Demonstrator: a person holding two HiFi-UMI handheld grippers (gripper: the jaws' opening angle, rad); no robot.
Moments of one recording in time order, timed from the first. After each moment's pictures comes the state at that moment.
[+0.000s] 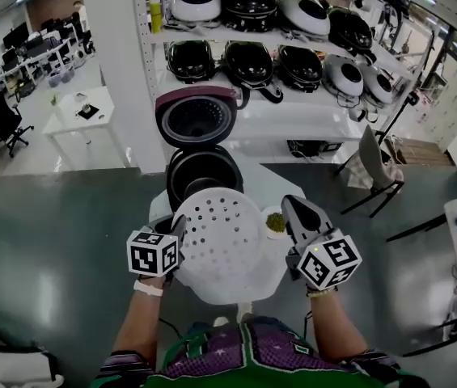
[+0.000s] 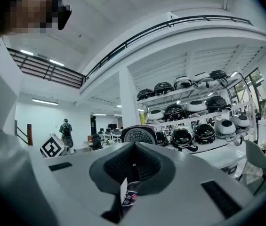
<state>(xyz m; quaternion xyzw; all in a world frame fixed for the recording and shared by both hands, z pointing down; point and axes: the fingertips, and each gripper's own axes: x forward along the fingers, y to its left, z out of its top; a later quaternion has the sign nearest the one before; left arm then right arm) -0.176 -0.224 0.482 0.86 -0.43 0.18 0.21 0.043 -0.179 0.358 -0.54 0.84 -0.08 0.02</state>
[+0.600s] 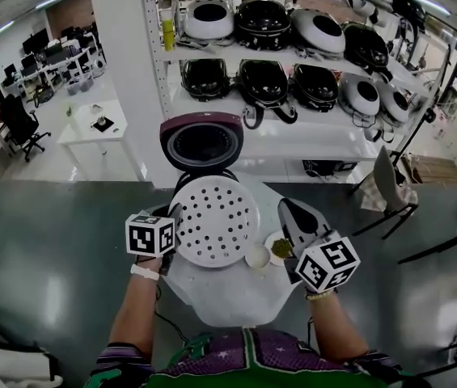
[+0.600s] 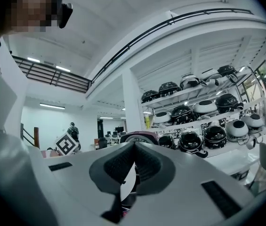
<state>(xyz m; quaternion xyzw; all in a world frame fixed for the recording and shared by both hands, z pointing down) -0.176 -0.327 0.445 0.83 -0.49 0.19 0.19 0.054 -0.251 0.334 -0.50 0.86 -0.06 0.04</state>
